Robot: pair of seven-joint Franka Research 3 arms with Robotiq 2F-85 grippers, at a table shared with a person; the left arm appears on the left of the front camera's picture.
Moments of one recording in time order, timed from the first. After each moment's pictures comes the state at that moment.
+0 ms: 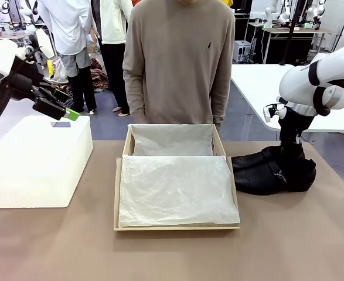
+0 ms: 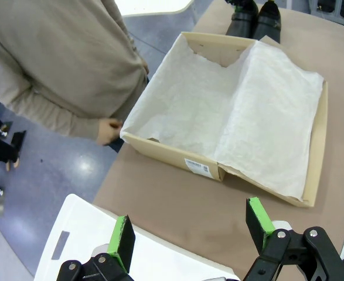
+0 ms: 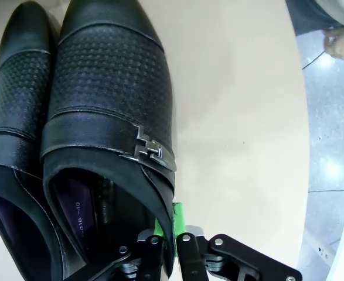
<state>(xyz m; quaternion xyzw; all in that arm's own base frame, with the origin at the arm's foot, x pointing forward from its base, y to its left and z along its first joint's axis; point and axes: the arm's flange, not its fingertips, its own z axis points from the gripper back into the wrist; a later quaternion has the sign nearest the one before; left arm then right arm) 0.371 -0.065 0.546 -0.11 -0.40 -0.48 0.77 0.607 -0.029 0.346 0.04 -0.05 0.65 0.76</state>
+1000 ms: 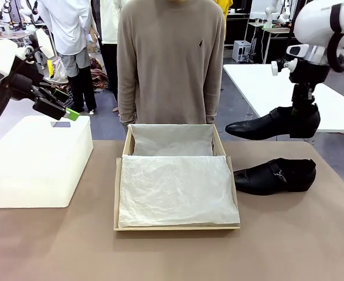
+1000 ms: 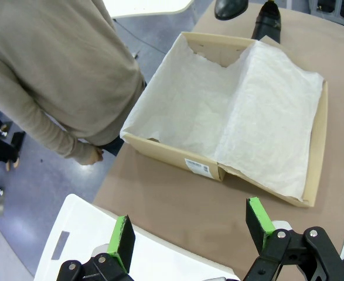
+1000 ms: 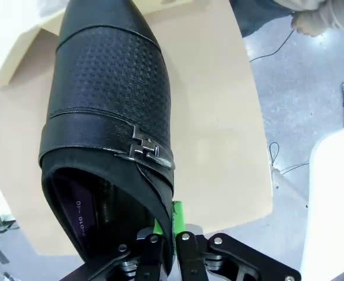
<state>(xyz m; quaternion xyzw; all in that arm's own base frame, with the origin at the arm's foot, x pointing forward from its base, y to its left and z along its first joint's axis) 0.371 -0.065 0.546 -0.11 -0.40 -0.48 0.77 0.596 -0.006 0.506 0.03 -0.03 0.61 0.79</state>
